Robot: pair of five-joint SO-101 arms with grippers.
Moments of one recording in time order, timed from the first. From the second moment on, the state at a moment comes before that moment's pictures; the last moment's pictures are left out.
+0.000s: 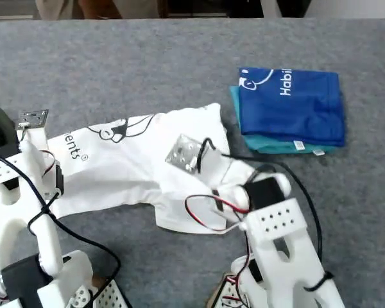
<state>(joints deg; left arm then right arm) -28.6 -19.8 41.0 70.9 -27.6 -21.8 -50.6 55.5 74.9 34.3</state>
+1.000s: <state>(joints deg) -31.6 -19.8 43.3 73.4 -42.4 -28.1 -58.8 62.5 82.0 46.3</state>
